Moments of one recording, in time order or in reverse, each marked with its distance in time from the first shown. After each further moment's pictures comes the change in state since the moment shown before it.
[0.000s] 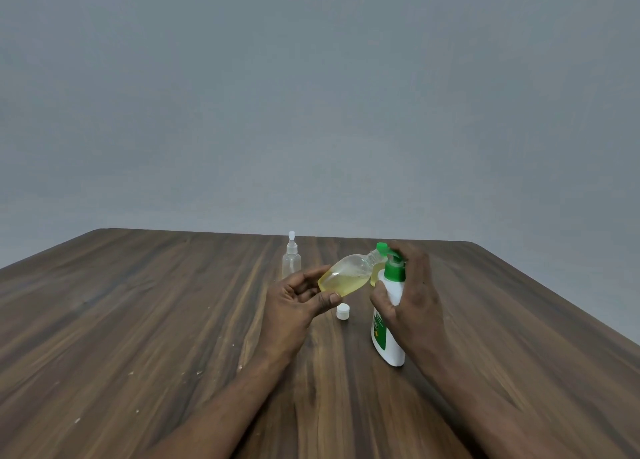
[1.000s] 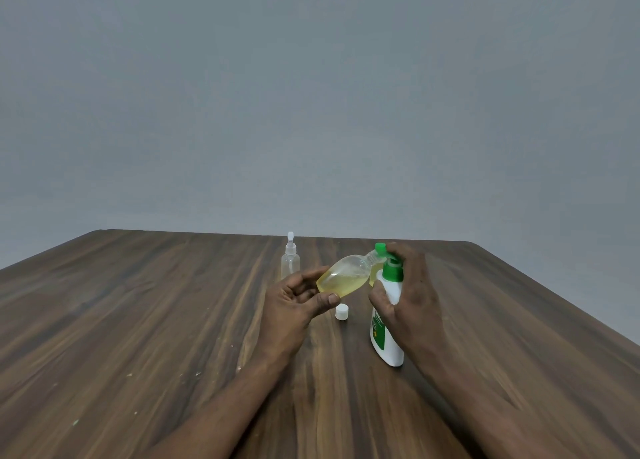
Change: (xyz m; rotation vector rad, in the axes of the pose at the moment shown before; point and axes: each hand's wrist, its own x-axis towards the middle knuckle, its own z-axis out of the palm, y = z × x) left_hand -0.001 -0.001 -0.001 0.013 -0.002 0.004; right_hand 0.000 0.001 0.000 0.017 -0.009 -0.011
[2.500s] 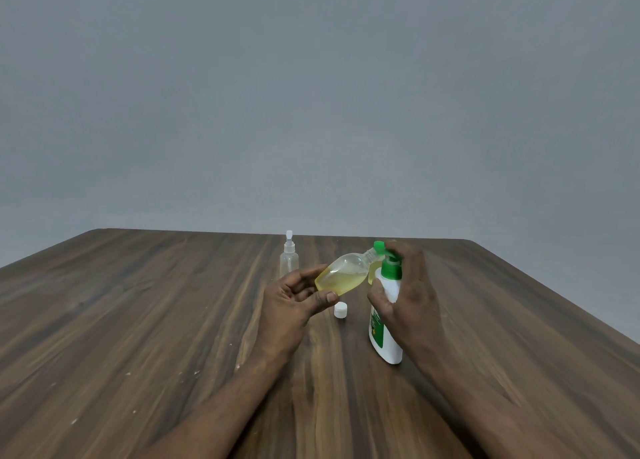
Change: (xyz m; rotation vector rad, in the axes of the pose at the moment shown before) left_hand 0.001 -0.002 0.000 -0.011 0.014 -0.003; right_hand 0.000 0.000 -0.001 -0.021 -0.002 0.004
